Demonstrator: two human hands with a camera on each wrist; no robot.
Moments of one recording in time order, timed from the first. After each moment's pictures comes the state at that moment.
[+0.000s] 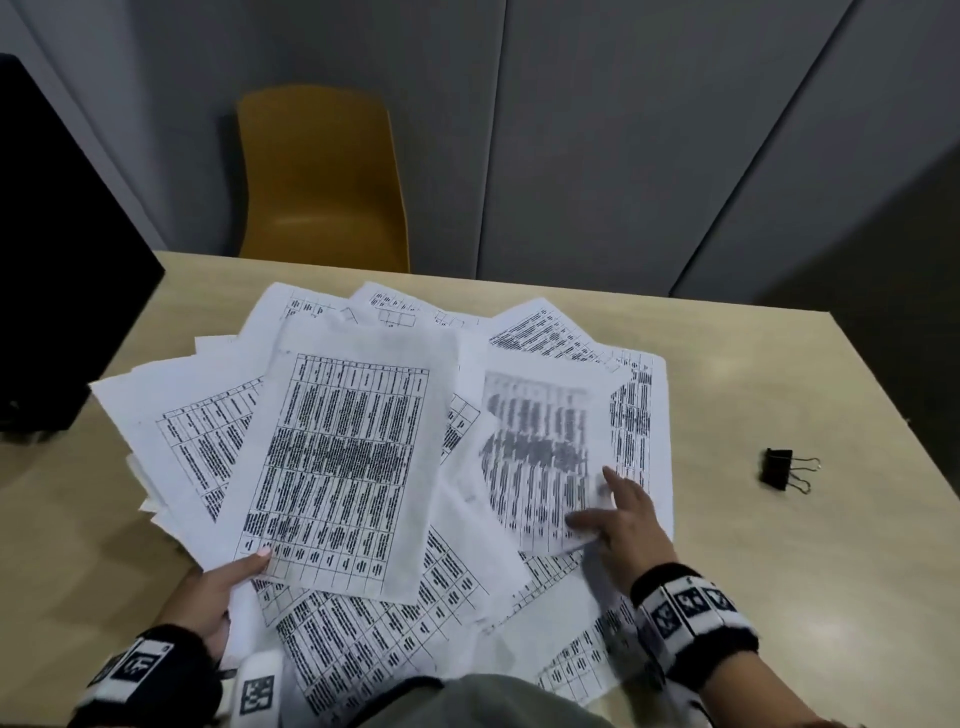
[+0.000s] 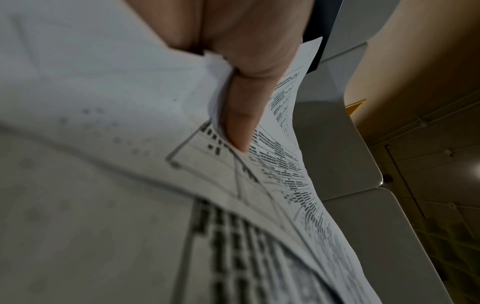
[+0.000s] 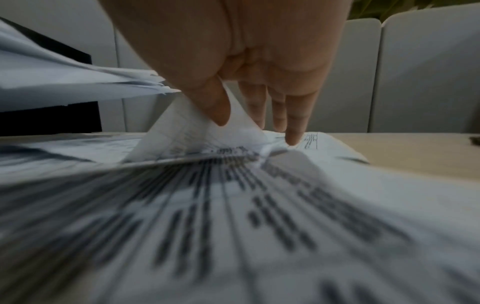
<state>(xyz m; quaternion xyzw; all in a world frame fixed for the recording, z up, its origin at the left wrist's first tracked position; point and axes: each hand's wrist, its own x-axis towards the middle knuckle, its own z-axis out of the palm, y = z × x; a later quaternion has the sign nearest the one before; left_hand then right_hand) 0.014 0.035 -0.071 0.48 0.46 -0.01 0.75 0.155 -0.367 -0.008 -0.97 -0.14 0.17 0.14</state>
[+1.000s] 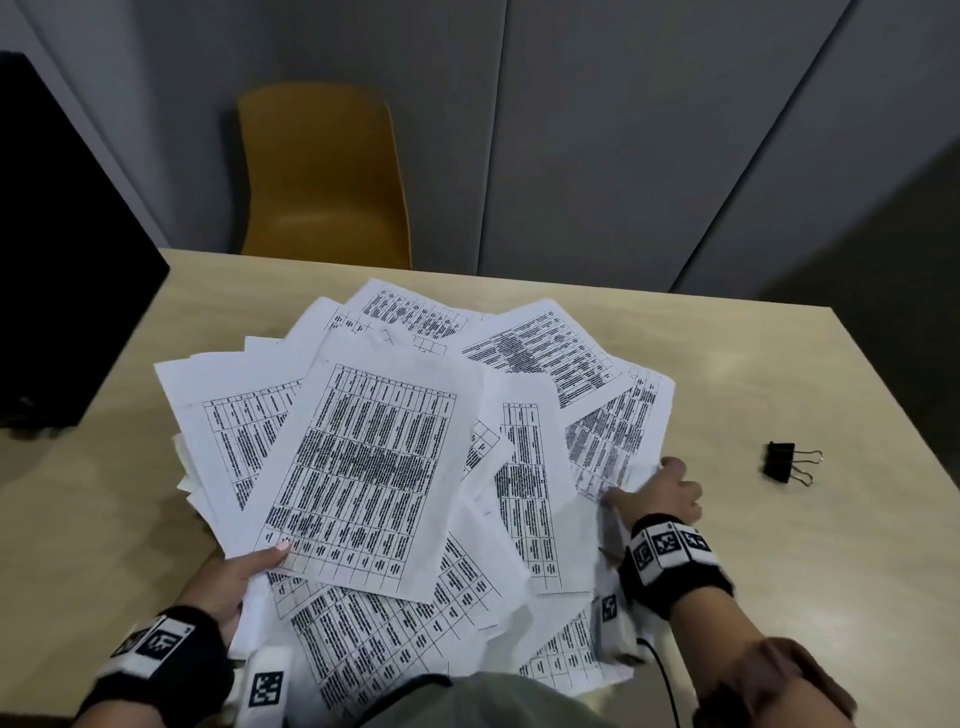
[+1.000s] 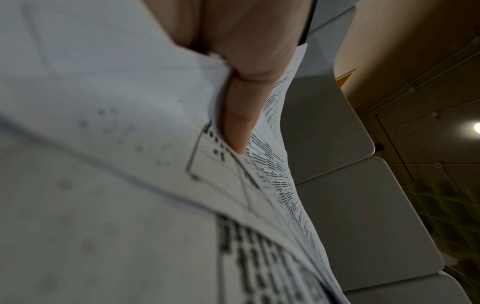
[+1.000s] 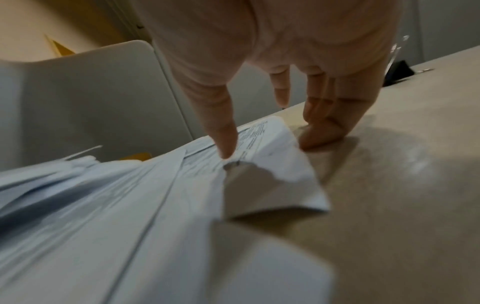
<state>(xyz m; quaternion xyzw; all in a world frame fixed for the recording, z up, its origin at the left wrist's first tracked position) 0.024 0.017 -0.042 0.55 0.43 -0.03 0.71 0.184 -0.354 -0.001 -0.90 0.29 0.11 0.29</state>
